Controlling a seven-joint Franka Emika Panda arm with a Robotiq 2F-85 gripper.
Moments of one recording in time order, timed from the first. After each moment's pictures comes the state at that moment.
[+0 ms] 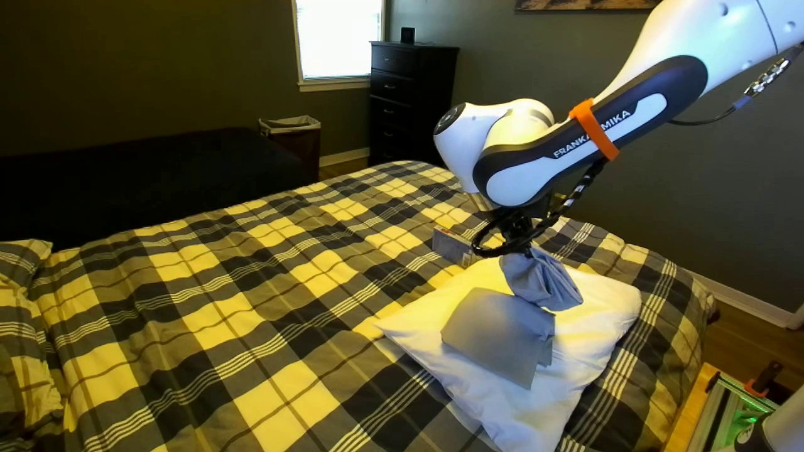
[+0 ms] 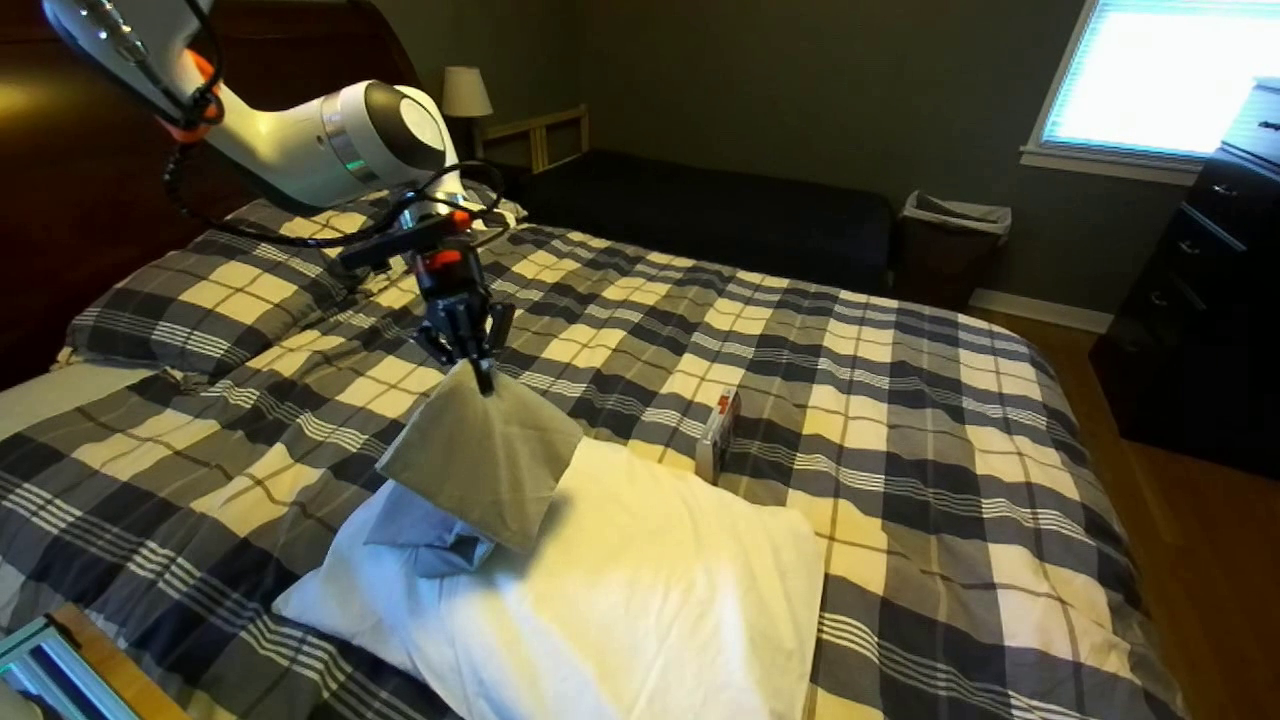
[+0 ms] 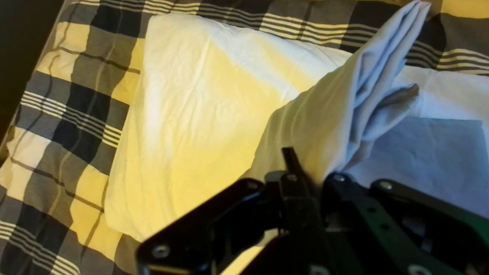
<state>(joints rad) 0.11 0.14 0.07 -2.15 -0.52 1.79 0.07</state>
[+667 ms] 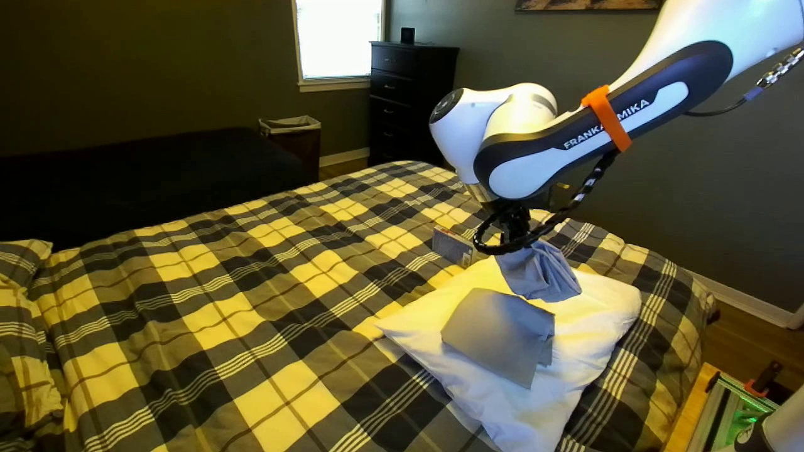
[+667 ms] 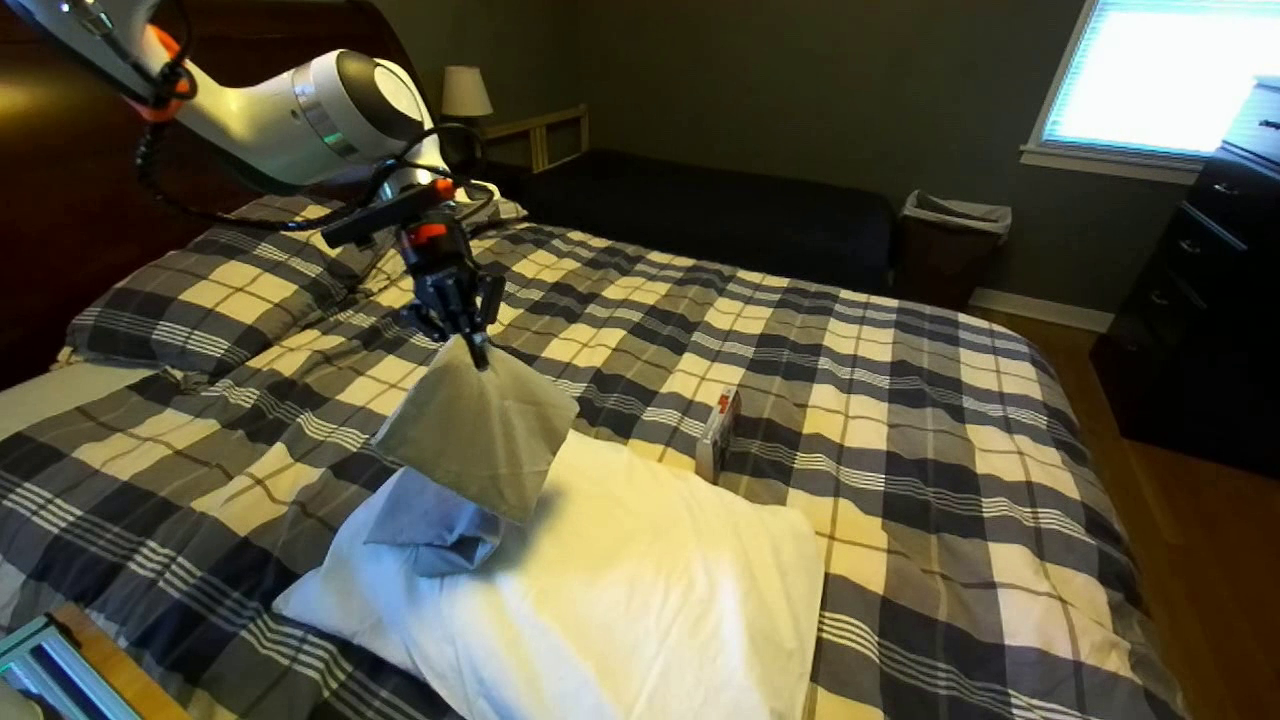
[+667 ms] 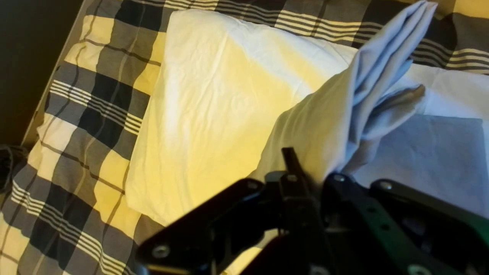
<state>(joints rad) 0.12 0.10 0.10 -2.14 -0.55 1.75 0.07</state>
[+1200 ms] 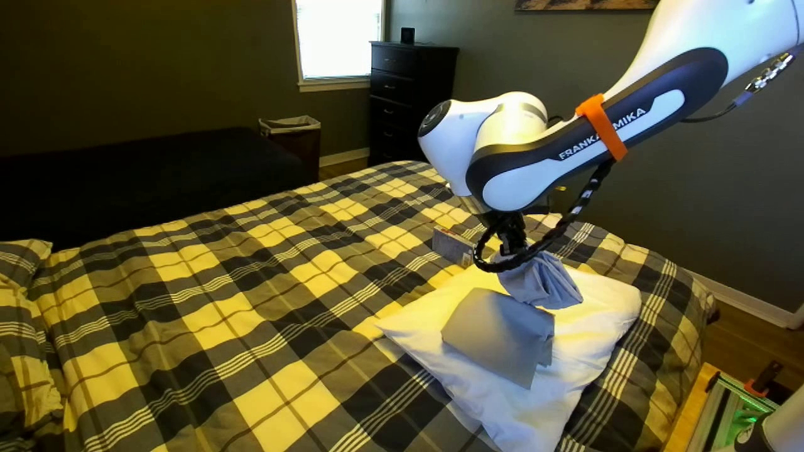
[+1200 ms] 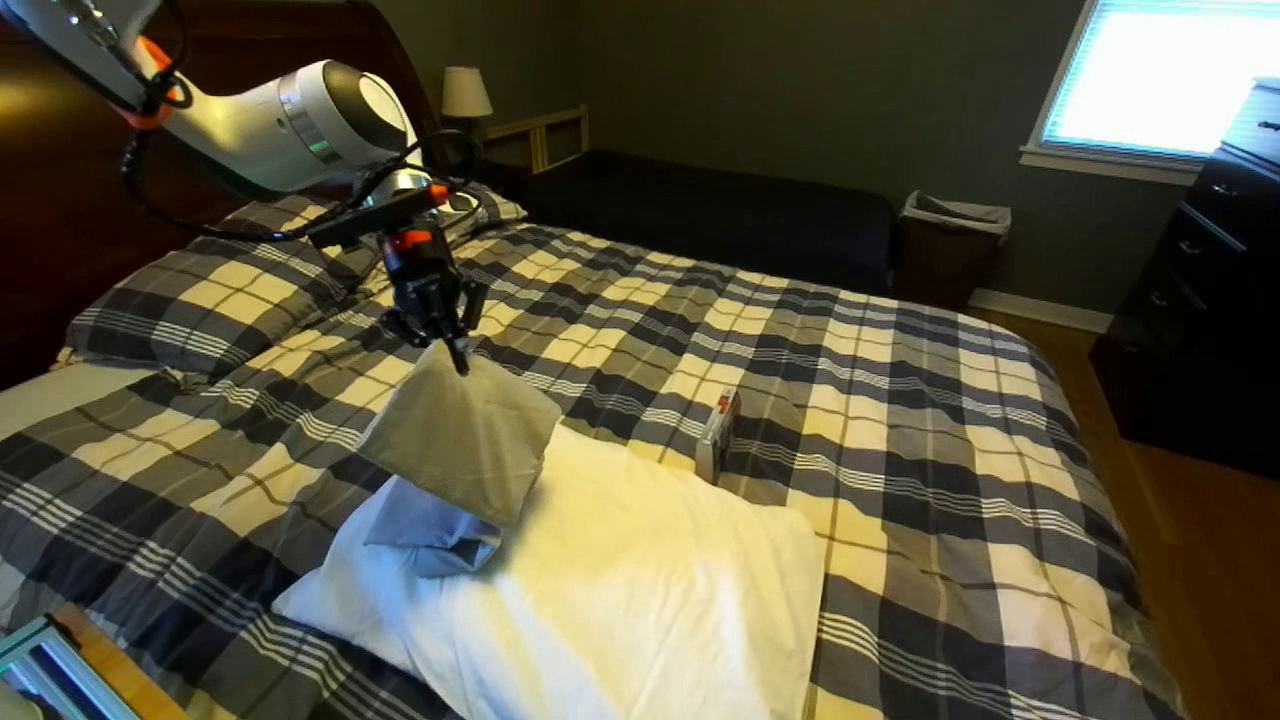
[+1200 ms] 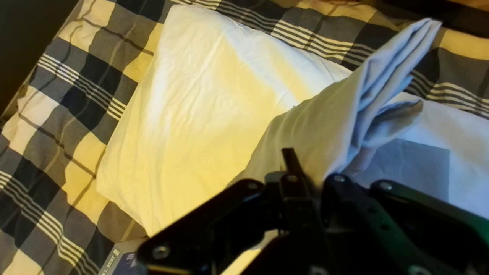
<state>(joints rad) 0.14 0.12 0.13 -2.14 -0.54 1.72 -0.03</state>
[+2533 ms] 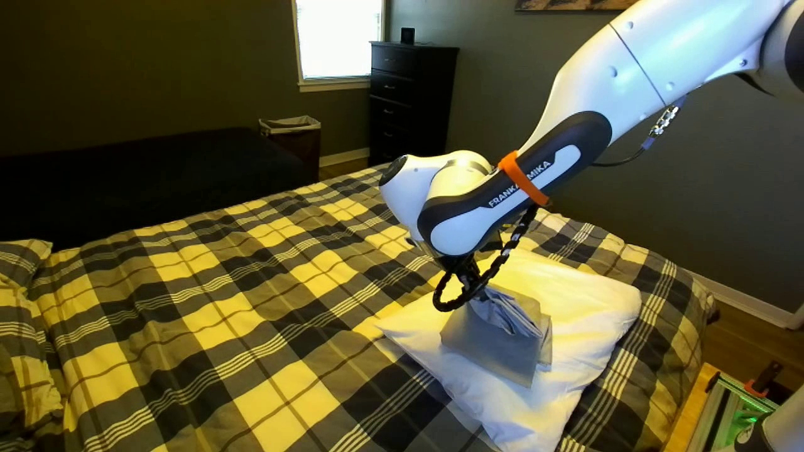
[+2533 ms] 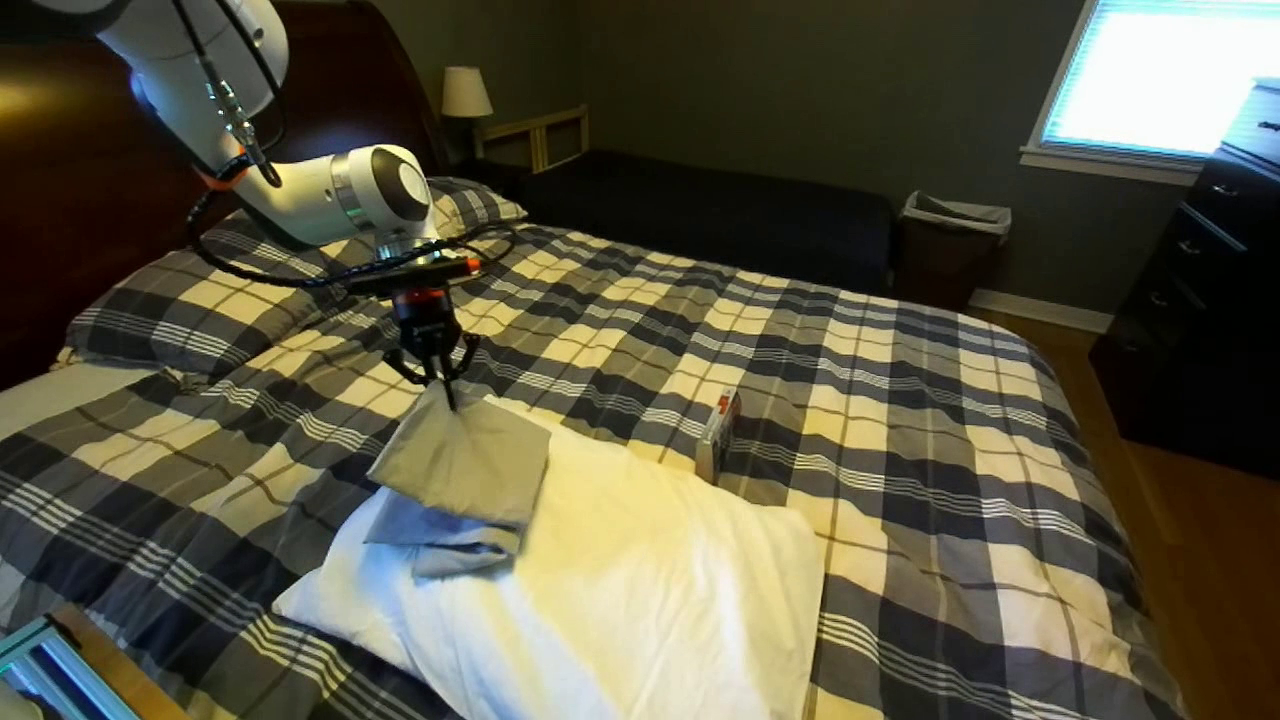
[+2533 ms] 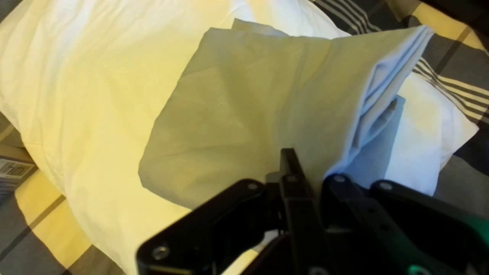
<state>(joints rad) 0.17 0.42 0.17 -1.97 -0.46 1.83 -0.24</state>
